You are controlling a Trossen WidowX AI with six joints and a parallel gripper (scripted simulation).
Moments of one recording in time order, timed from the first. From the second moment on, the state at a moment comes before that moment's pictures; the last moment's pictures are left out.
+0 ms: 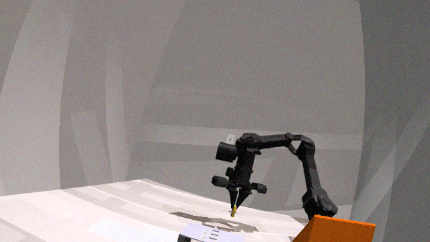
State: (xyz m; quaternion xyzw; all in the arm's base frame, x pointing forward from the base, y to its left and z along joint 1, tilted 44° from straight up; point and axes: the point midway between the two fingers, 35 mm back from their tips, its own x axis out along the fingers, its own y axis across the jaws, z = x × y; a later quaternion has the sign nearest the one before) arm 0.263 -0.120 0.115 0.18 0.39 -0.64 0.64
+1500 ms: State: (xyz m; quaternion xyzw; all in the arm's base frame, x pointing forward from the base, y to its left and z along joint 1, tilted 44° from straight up) arm 0.313 0.019 0.016 -0.21 0.68 -0.31 0.63
